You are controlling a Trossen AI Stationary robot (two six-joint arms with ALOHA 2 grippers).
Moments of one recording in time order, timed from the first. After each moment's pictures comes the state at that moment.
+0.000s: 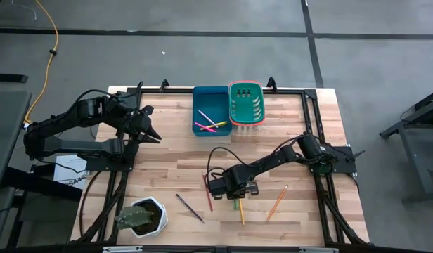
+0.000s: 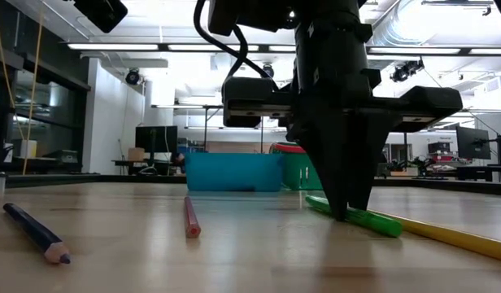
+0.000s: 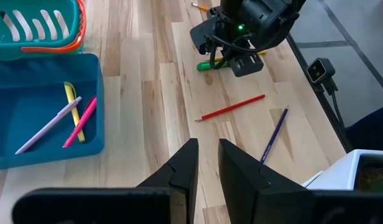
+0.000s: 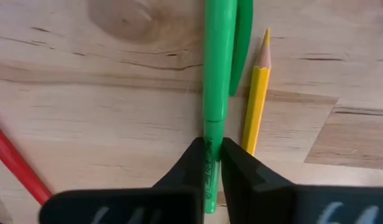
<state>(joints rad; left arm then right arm) 0.40 0.78 1.03 -1.02 0.40 0.24 0.32 2.21 1.66 -0.94 -0.21 1.76</state>
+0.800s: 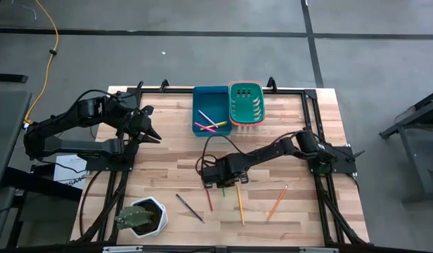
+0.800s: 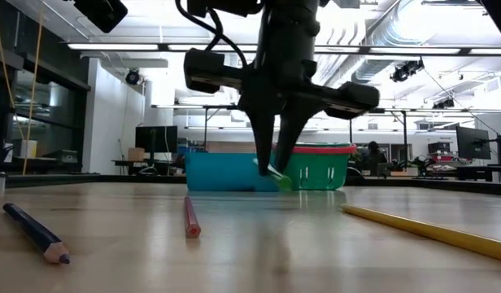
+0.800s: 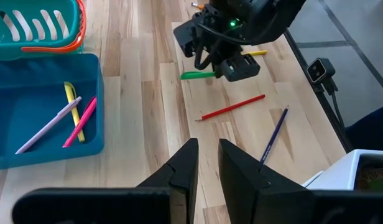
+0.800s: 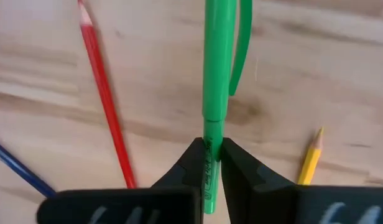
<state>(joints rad) 0.40 0.78 1.03 -1.02 0.40 0.24 0.24 2.21 1.79 -0.96 -0.07 1.63</state>
